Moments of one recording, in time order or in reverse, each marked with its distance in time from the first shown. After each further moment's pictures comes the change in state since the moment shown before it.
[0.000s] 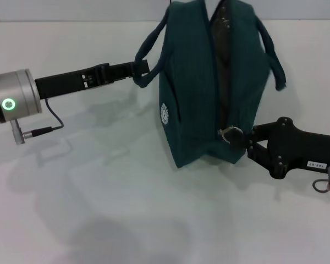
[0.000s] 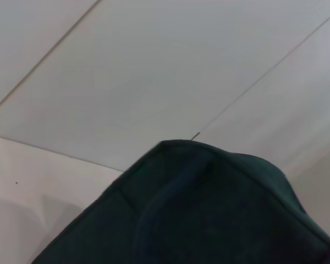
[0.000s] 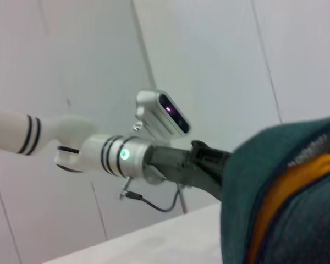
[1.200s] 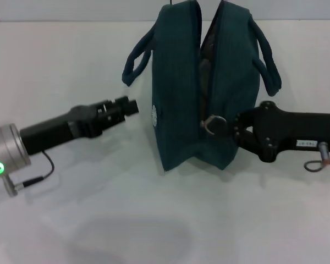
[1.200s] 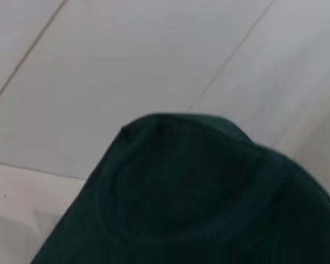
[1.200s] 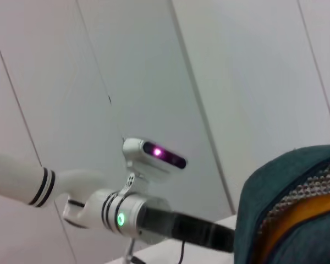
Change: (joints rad) left arm 0.148 -0.017 0.000 -0.106 -0.091 0.106 0.421; right arm 0.104 0.001 0.057 -0.067 -0.112 -0.064 0.196
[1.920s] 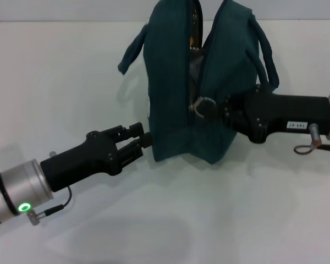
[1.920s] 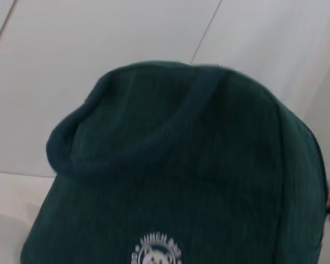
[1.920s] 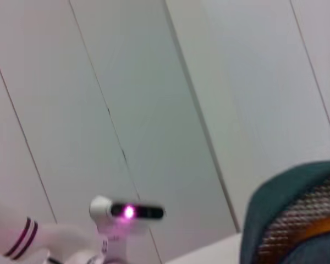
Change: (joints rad) left arm 0.031 -0.038 0.000 -0.182 -0.022 -0.032 0.414; right arm 0.056 0.001 -0.010 0.024 0.056 0.016 0.037
